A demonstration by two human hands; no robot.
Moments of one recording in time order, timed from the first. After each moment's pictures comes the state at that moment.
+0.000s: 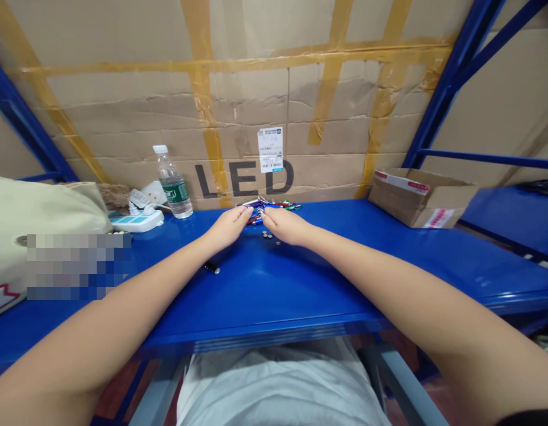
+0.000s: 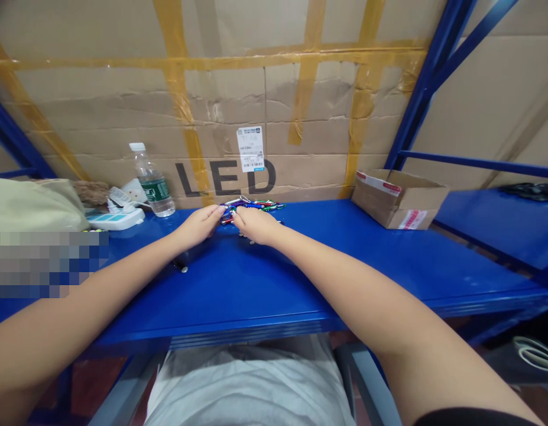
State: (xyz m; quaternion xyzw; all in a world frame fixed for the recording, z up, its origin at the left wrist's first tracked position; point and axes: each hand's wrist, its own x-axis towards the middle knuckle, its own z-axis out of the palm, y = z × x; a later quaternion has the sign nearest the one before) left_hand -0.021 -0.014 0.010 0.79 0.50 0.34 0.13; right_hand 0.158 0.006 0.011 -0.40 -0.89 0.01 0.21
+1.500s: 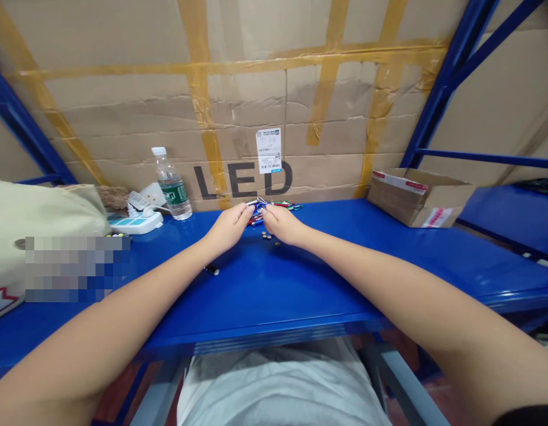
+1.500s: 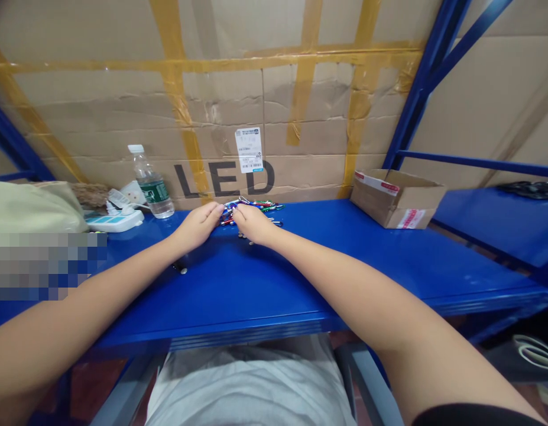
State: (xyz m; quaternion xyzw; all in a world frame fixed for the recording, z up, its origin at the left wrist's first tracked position) left_hand -0.012 -0.027 0.020 0.79 0.49 0.36 0.07; right_hand 0.152 0.002 0.005 -0.36 -0.84 0.17 0.36
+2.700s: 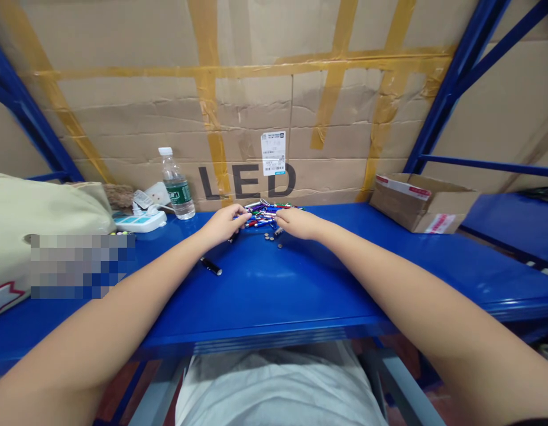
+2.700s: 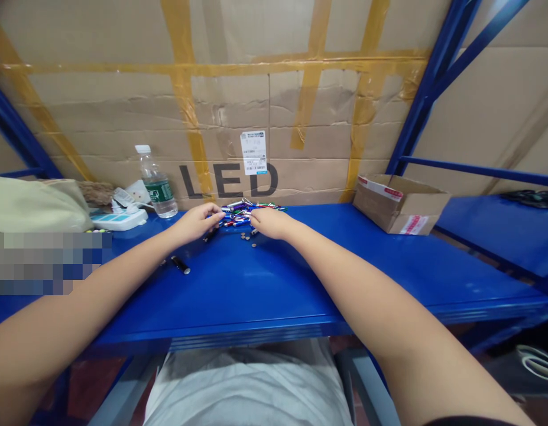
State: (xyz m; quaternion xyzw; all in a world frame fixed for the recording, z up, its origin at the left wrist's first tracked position) left_hand -0.041 -0.003 0.014 0.77 0.54 0.32 0.13; right_hand 0.182 0.020 0.021 -0.43 -0.90 0.01 0.13
